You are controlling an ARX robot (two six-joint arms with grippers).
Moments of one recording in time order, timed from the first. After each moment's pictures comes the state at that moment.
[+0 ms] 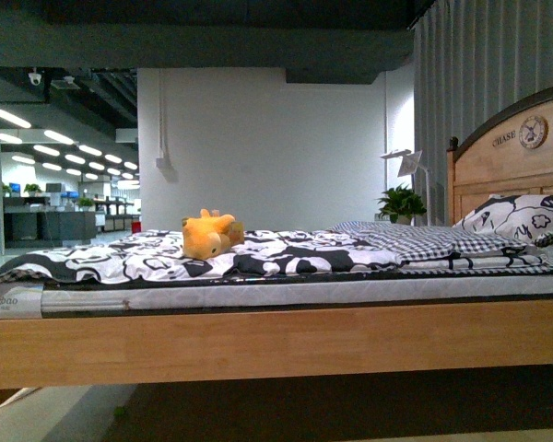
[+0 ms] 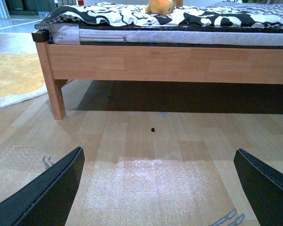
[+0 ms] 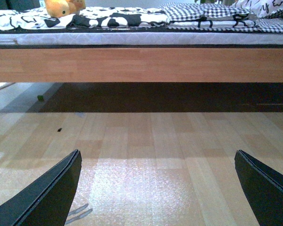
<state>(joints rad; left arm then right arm) 0.00 0.00 0.01 0.00 0.00 -0.01 0.00 0.00 0.01 0.00 0.00 0.00</state>
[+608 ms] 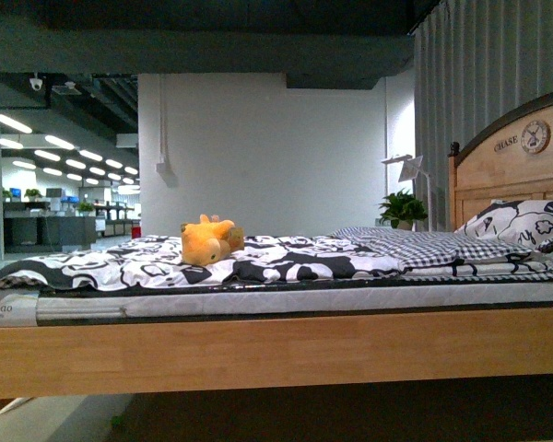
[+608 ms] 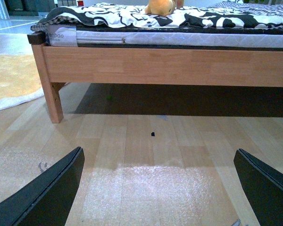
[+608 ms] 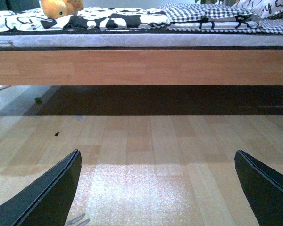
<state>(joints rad) 0.00 0.00 0.01 0.00 0.00 -0.01 0.00 0.00 0.01 0.00 0.00 0.00</state>
